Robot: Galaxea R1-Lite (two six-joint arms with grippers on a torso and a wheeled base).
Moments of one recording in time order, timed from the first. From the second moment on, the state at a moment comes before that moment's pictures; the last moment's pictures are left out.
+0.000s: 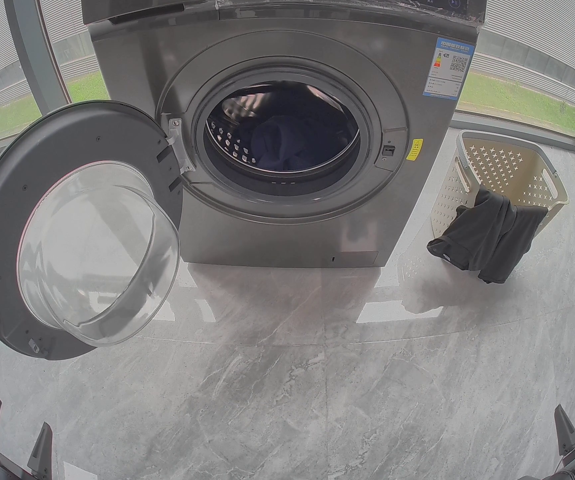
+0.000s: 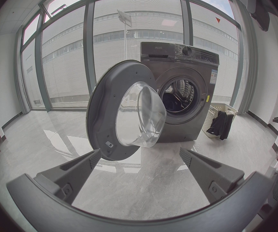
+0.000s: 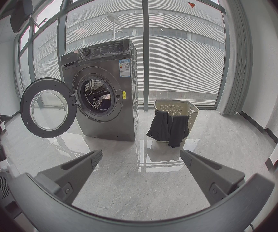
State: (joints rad) left arm 0.01 0.01 -0.02 0.01 0.01 0.00; right arm 0.00 0.01 -0.02 0.02 0.03 -0.02
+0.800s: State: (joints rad) left arm 0.00 0.01 -0.02 0.01 -0.02 0.00; right arm 0.00 0.01 -0.02 0.02 0.03 -0.02
